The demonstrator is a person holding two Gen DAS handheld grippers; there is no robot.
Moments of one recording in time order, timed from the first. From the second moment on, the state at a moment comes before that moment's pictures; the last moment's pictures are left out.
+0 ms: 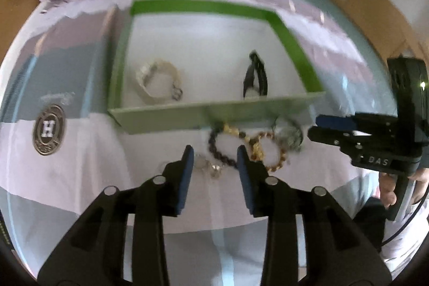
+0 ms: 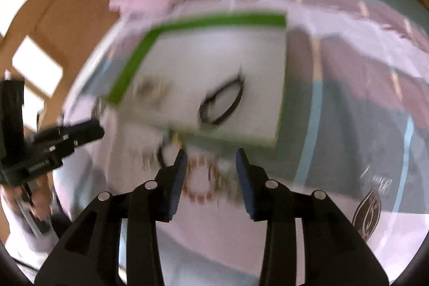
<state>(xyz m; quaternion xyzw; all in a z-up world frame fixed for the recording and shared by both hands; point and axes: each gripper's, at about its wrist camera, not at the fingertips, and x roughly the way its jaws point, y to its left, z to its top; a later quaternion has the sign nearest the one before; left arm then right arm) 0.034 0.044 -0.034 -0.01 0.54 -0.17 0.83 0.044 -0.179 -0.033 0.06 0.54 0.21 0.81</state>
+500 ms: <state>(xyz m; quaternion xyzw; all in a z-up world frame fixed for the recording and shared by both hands) 0.062 0.050 -0.068 -0.04 0.54 -0.11 0.83 0.072 -0.193 -0.067 0.08 0.55 0.11 0.83</state>
